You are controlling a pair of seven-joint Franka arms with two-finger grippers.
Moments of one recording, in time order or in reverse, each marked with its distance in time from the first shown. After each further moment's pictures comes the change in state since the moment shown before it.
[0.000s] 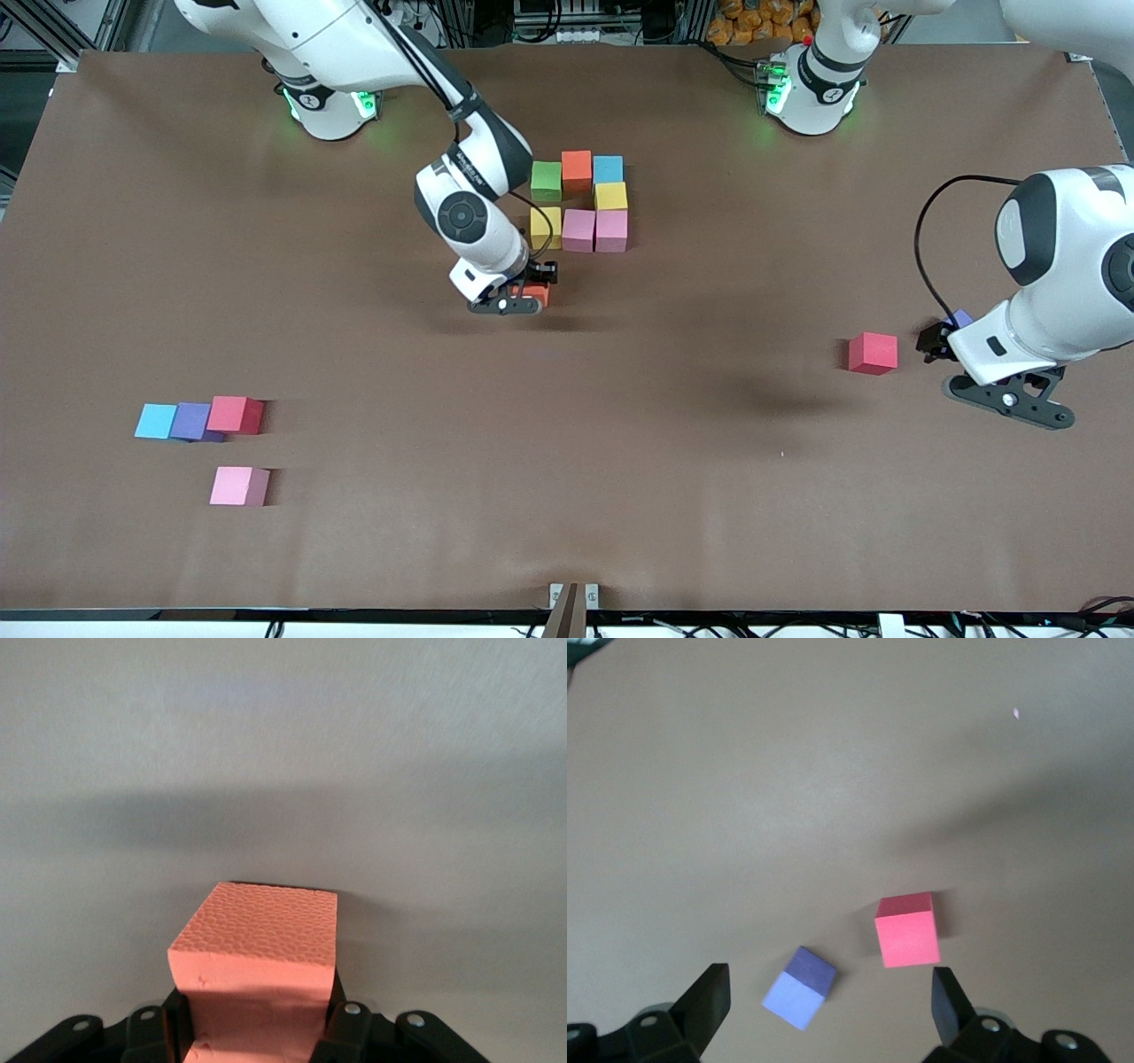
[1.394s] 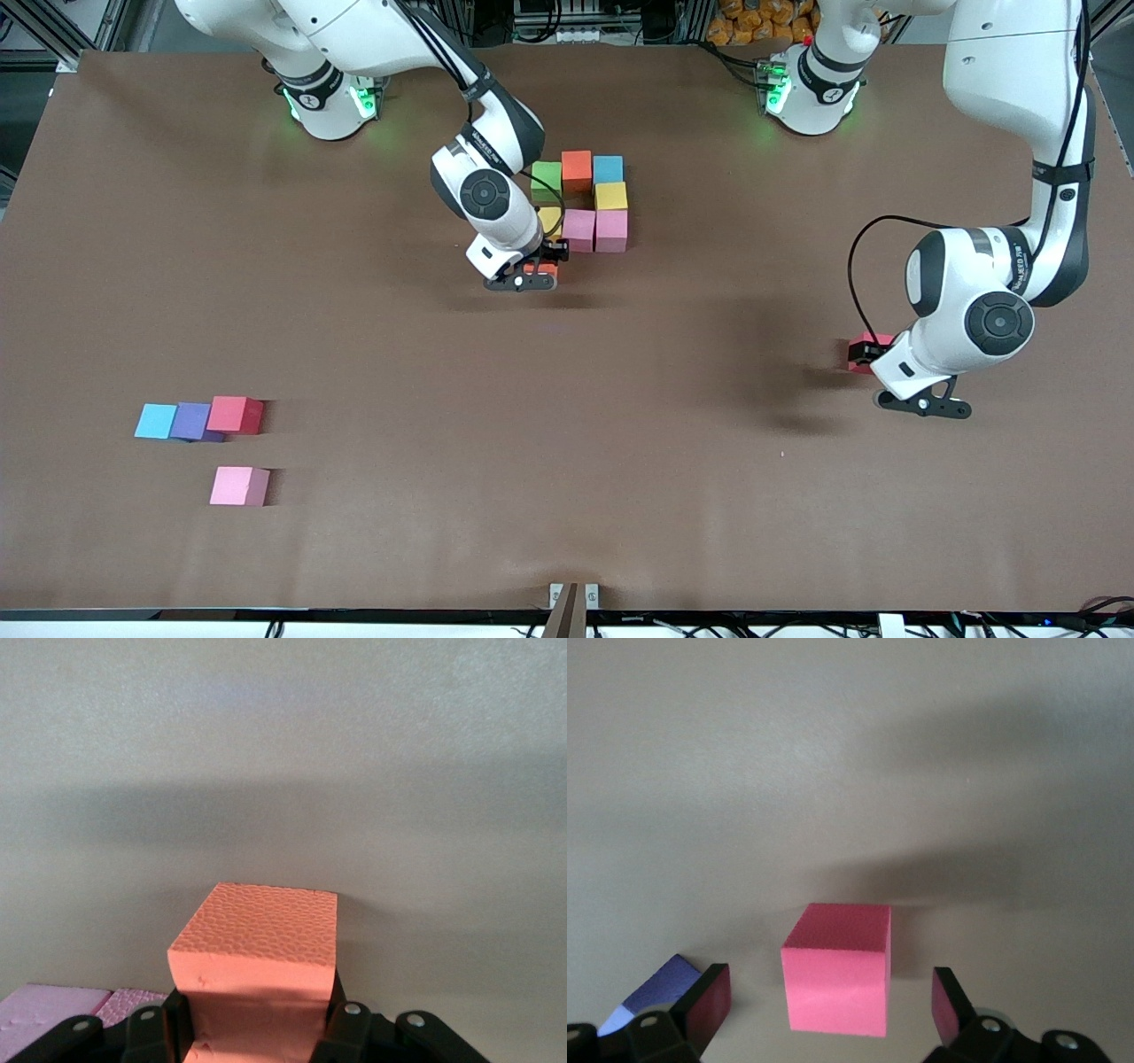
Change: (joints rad) left arm -0.006 0.108 -0.009 -0.271 -0.054 0.277 -0.086; right arm 0.044 -0.021 0.015 -0.043 0.000 -0.002 0.030
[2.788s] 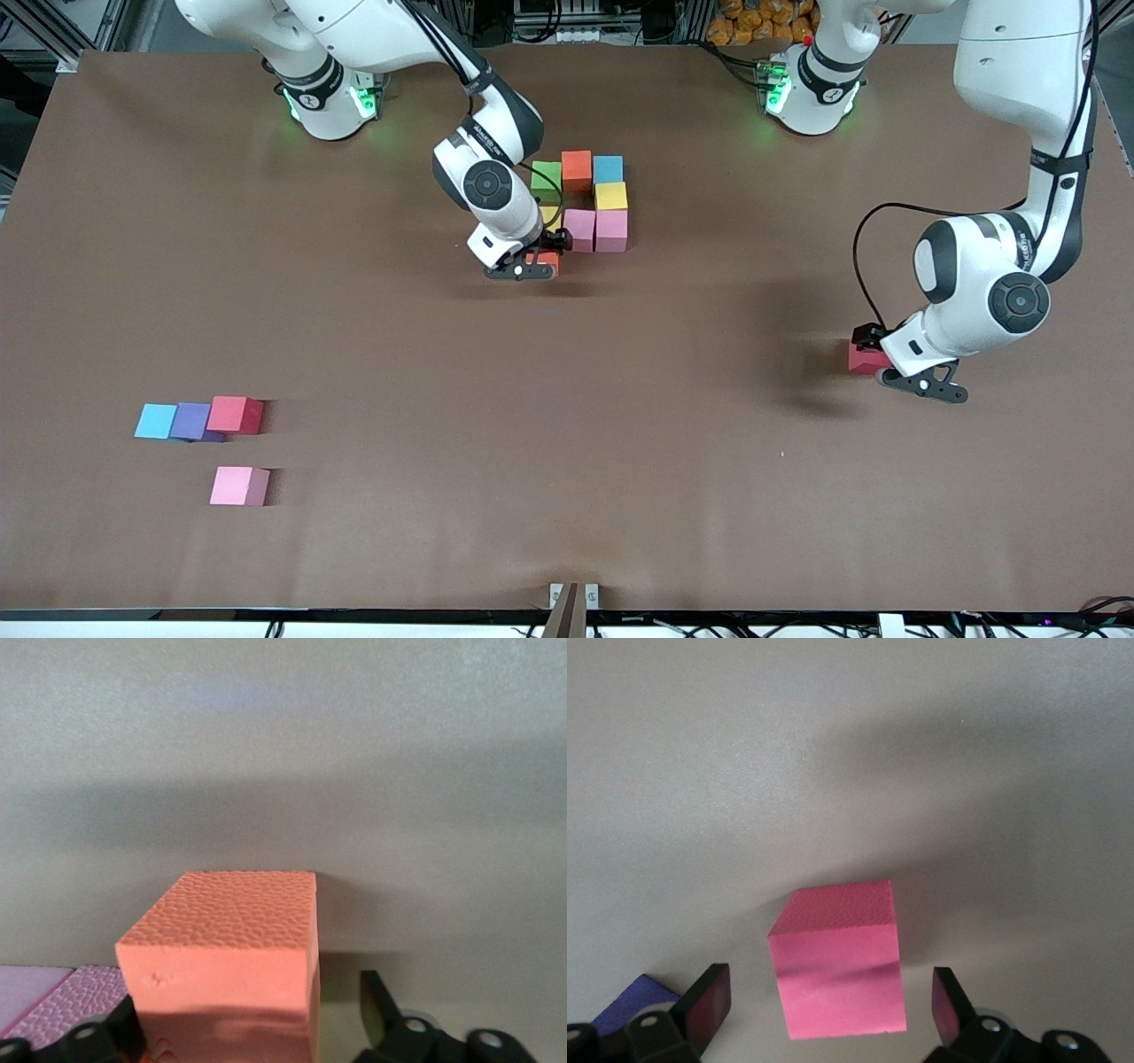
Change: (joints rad) left arm 0.035 -0.030 0.009 -0.142 -0.109 0.143 0.186; right arm 0.008 -0.010 0.019 -0.065 0.000 0.040 0.044
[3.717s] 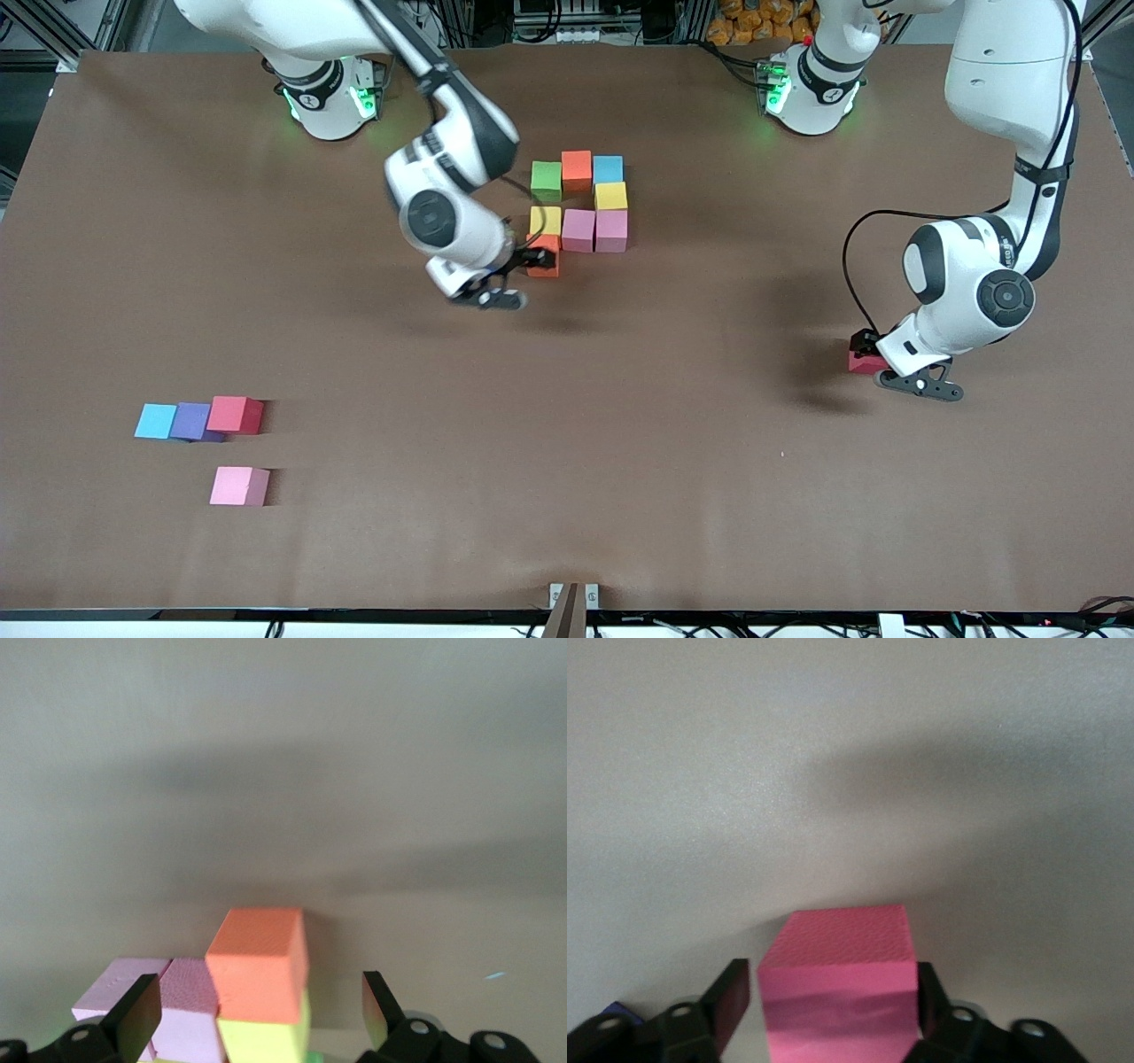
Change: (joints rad) left arm 0.009 0.037 -0.002 -0.045 -0.047 0.135 0.000; right arm -0.161 -0.091 -0.083 0.233 0.094 -0.399 -0.206
